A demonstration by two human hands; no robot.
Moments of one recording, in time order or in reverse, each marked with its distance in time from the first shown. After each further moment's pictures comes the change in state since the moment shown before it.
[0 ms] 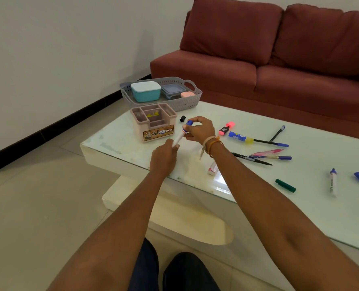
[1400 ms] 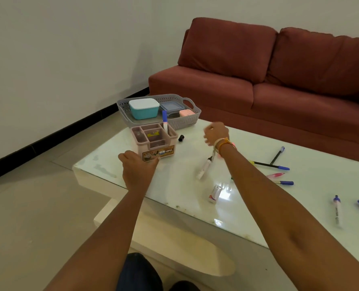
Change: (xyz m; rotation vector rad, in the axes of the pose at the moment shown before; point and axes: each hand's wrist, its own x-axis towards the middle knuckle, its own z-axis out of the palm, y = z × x) left_hand 0.034 -0.043 -0.030 -0.121 0.382 -0.385; right_hand 0.089 -0.018 -0.034 -0.440 0.155 -0.004
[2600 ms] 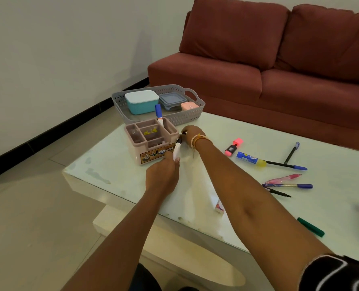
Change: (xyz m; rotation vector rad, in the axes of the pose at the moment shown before) left_hand -0.011 0.028 0.052 0.317 -0.300 0.437; right_hand 0.018 -0.020 0.074 -0.377 -0.322 -0.078
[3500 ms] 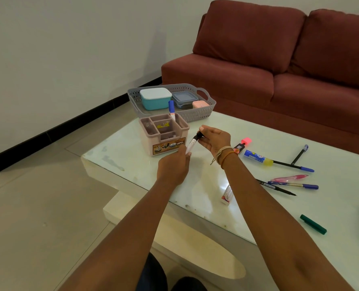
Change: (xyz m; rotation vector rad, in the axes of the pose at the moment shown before) left_hand -0.007 0.004 -0.009 -0.027 -0.031 0.048; right_hand -0.061 0.031 -0.002 1.289 0.094 0.085
